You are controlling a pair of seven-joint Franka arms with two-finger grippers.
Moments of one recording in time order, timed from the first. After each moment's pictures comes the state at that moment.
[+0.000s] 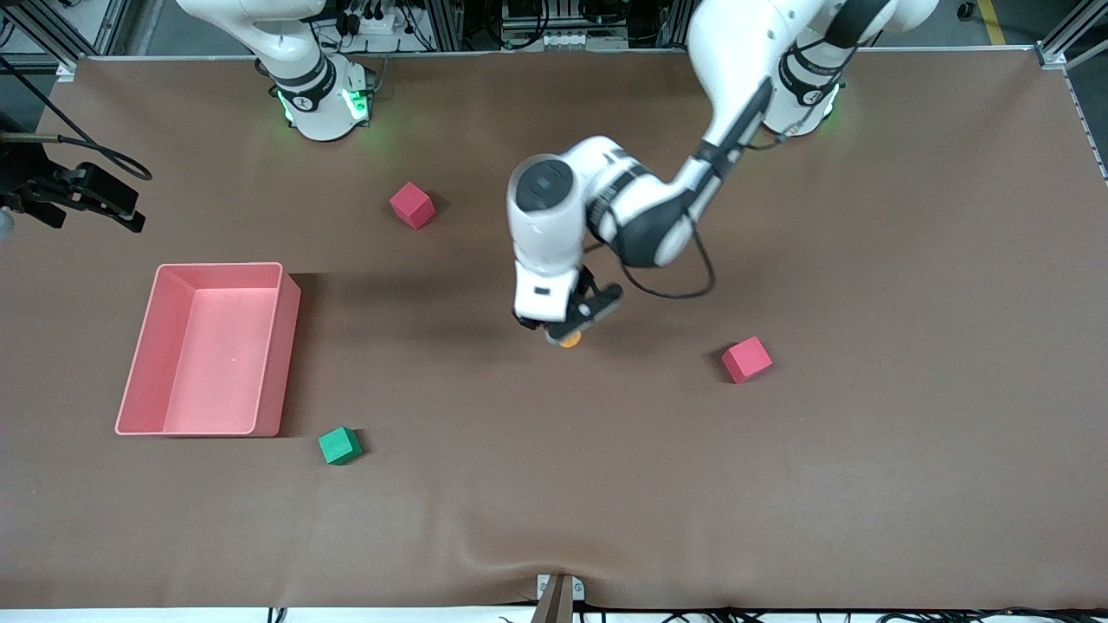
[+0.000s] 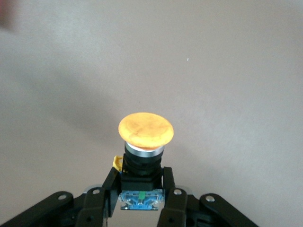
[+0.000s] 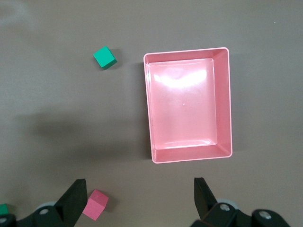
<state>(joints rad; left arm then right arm) -0.73 0.75 -0.15 -1.24 0.27 2.04 -1.63 0.02 -0.01 0.00 -1.51 -0.01 1.51 0.09</state>
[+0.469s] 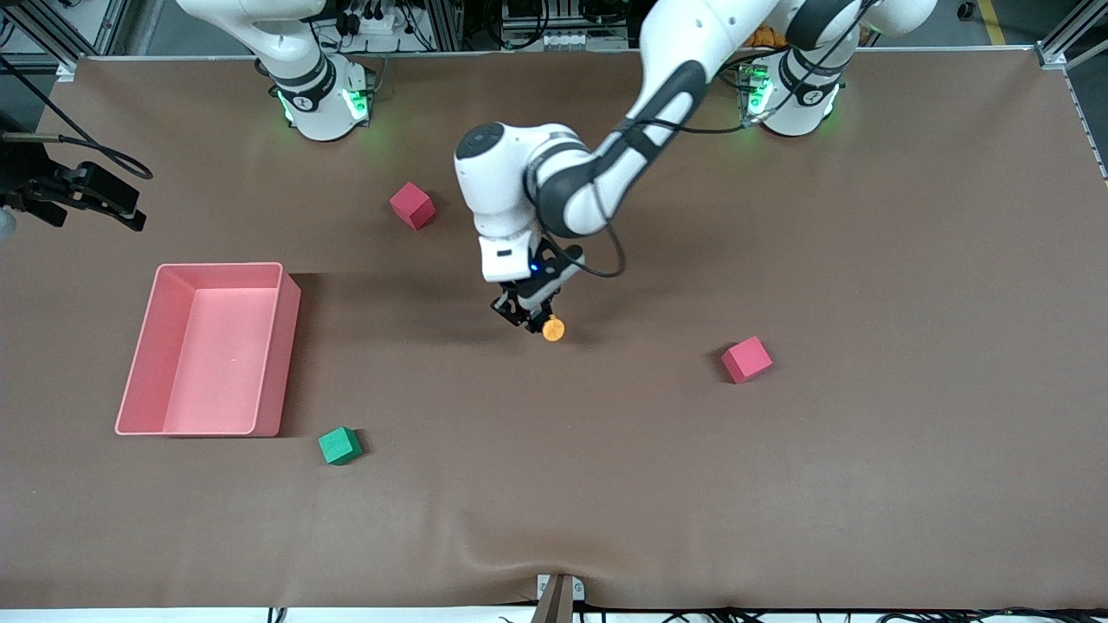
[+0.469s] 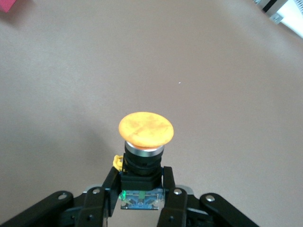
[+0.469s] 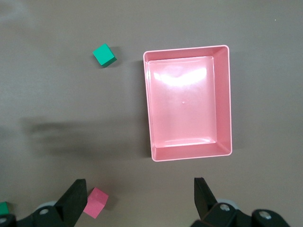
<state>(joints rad) -0.86 0.83 -0.15 -1.27 0.71 2.09 -2.11 0.02 -0.01 0.00 -1.51 -0.01 1.50 0.09</state>
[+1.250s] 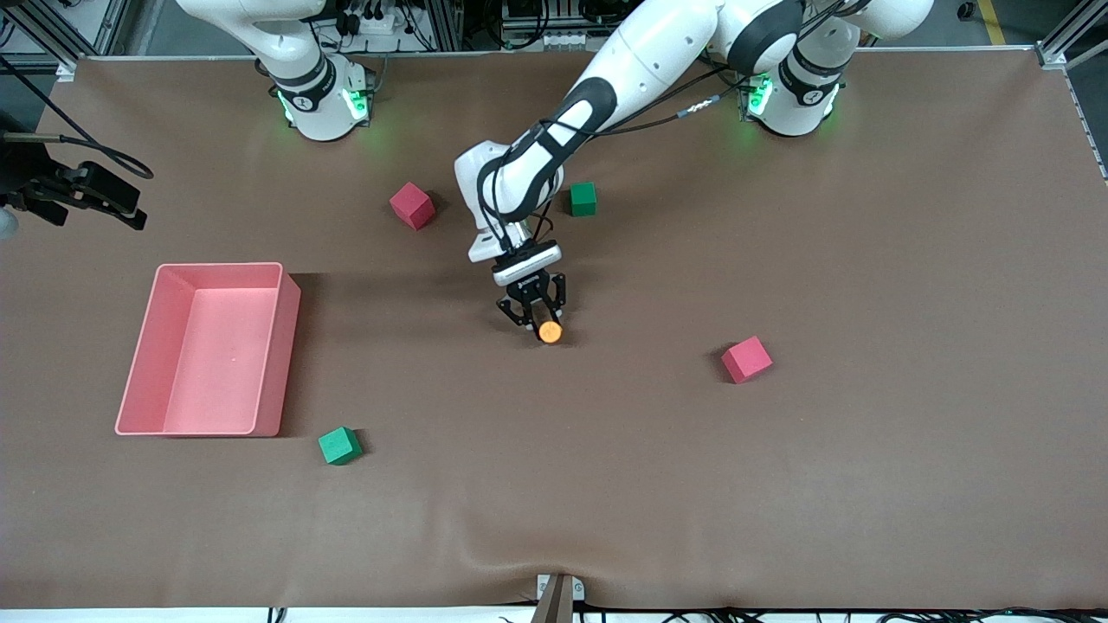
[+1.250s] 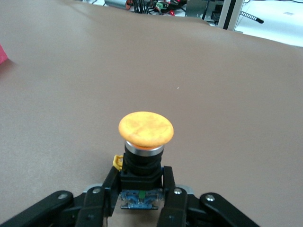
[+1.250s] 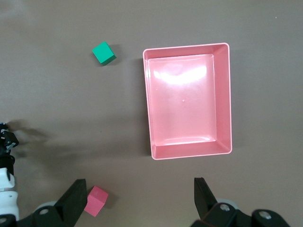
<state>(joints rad) -0.99 1.04 -0.12 -1.29 1.23 1.96 -2.27 0.02 -0.01 0.00 -1.51 -0.01 1.49 0.09</state>
